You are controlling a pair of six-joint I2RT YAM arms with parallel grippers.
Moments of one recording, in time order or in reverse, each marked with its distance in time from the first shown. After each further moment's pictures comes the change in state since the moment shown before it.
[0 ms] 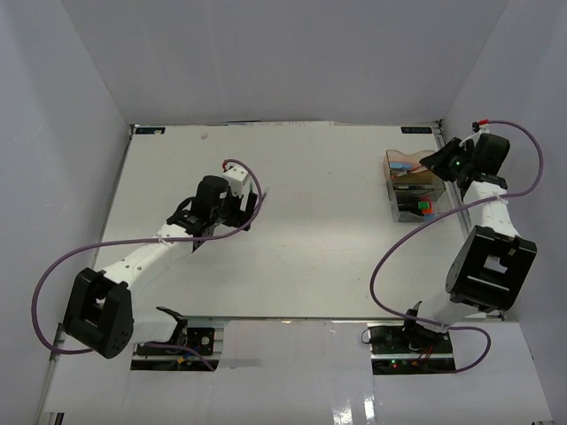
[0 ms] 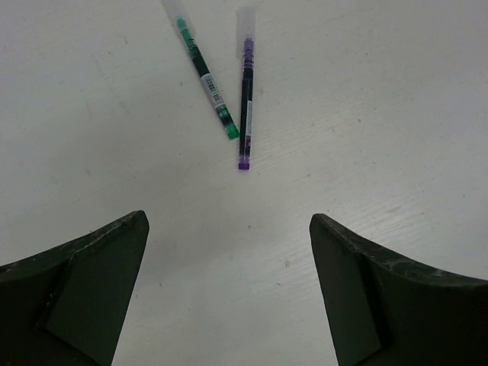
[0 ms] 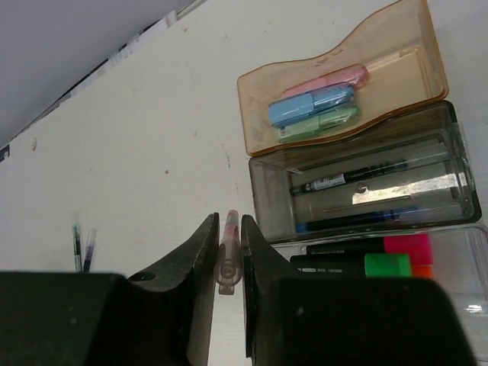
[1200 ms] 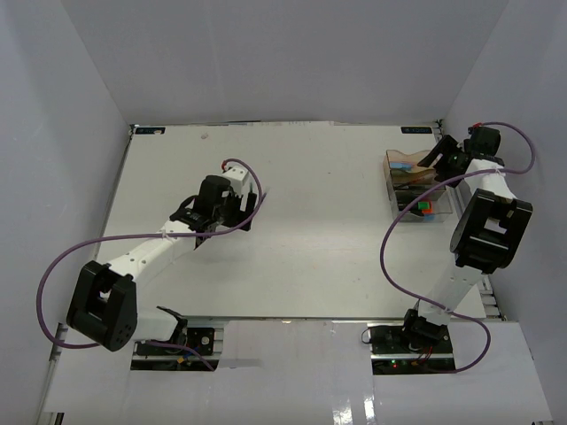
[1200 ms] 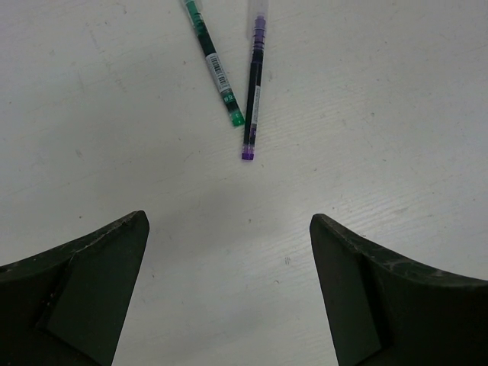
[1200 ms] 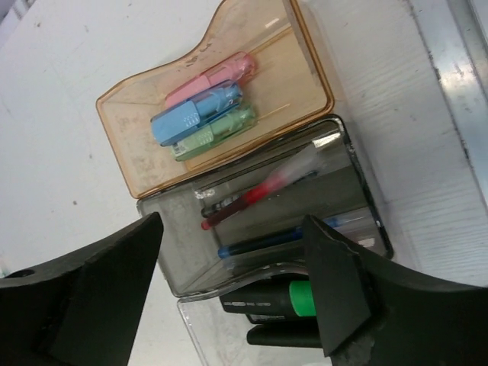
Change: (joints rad) left arm 0.022 0.052 0.016 -0.030 -0.031 -0.059; right arm -0.024 0.359 0.289 -0.220 0.155 -0.039
